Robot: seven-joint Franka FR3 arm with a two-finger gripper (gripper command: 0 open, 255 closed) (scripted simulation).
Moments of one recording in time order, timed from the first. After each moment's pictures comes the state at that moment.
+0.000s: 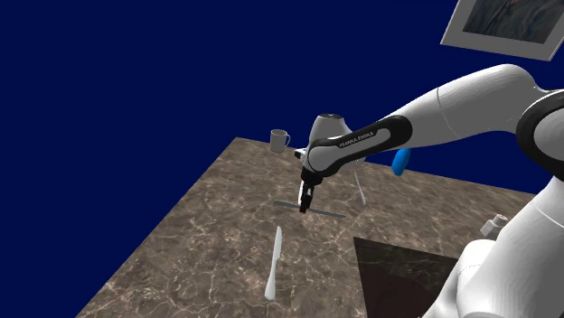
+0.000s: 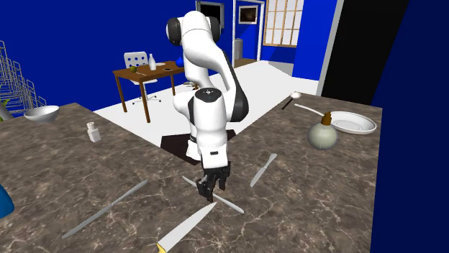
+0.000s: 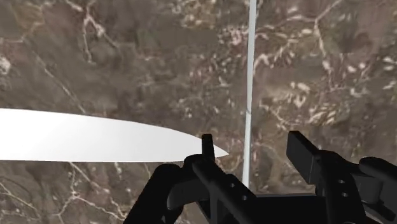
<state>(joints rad) 0.20 -0.07 -0.19 -2.40 0.03 2.37 -0.75</state>
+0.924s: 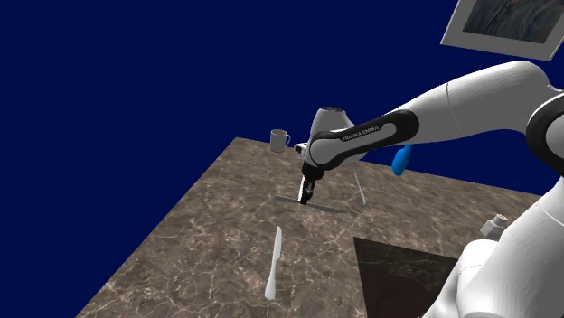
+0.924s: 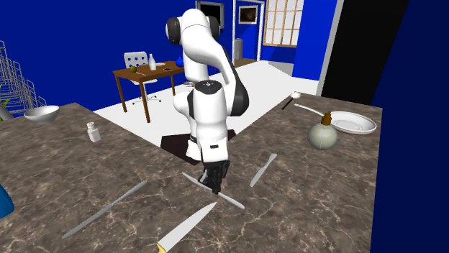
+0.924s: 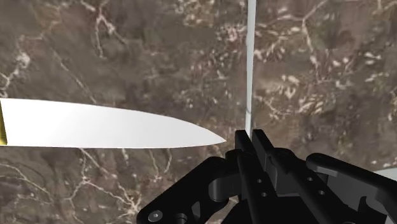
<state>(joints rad) 0.20 -0.10 -0.19 -2.37 0.02 2.31 -0.74</state>
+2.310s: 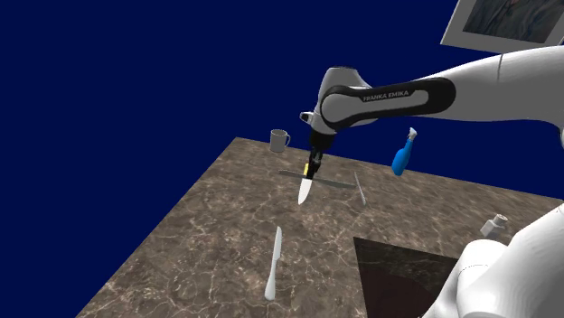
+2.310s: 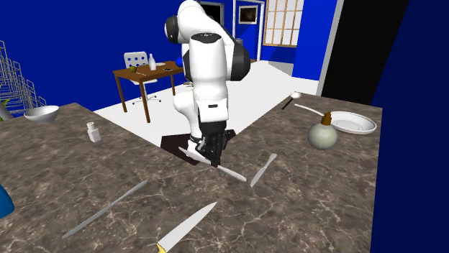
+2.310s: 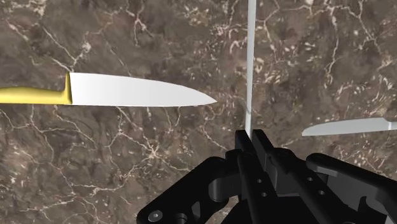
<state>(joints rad) 0.20 -0.22 -0.18 -2.20 -0.01 2.02 -0.72</state>
